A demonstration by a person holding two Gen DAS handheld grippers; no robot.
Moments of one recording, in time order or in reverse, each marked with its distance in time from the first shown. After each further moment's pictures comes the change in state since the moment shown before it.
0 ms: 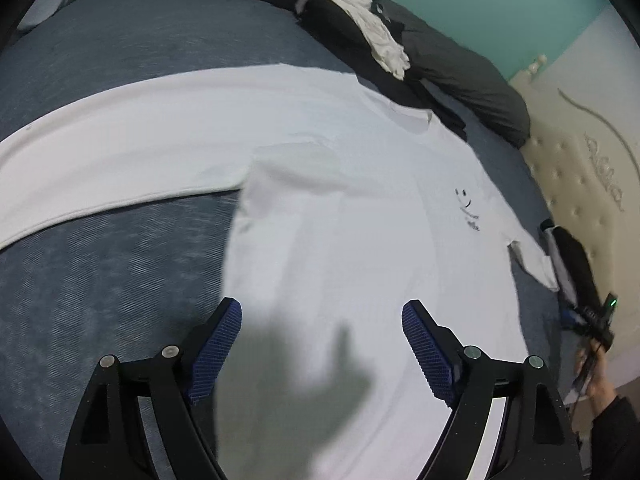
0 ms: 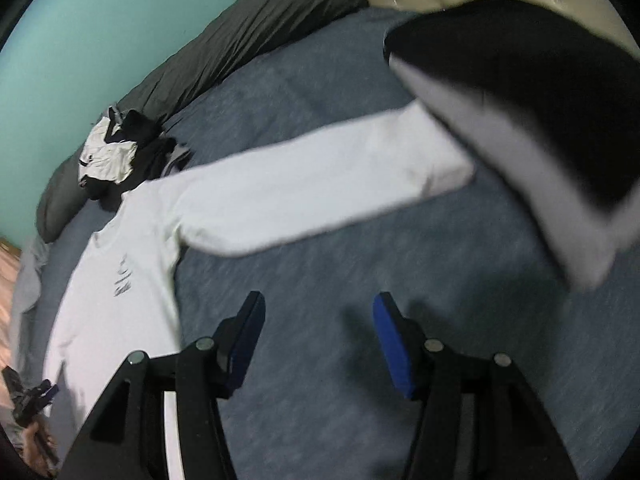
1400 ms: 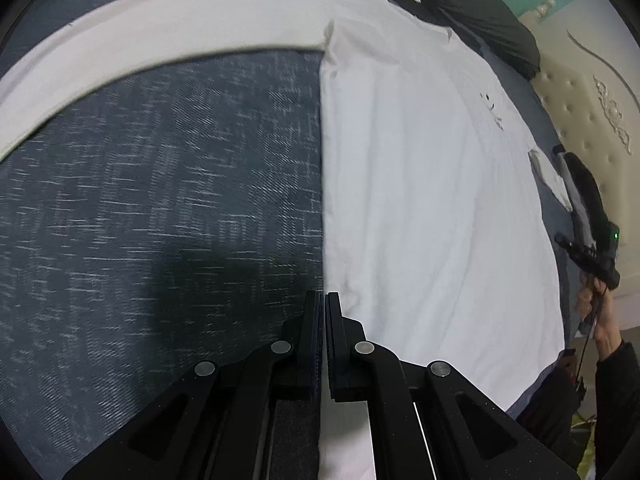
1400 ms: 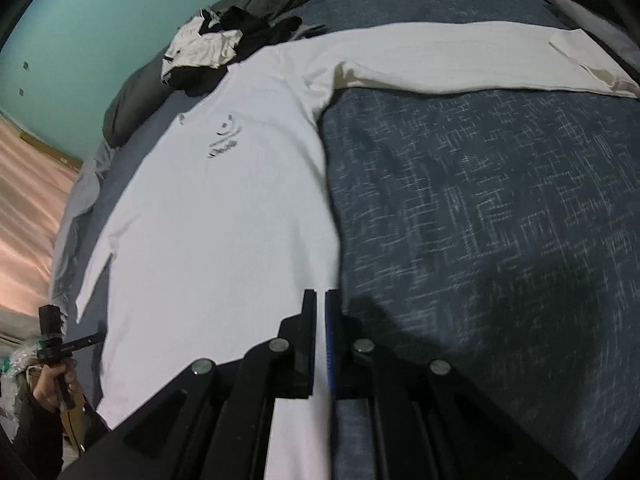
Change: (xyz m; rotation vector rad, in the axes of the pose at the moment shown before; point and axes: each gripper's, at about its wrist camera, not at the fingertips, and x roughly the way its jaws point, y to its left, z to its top) left arm -0.044 0.056 -0.095 0.034 0.234 0.016; right arm 0.033 0.121 -0.106 -0.144 0.232 0.316
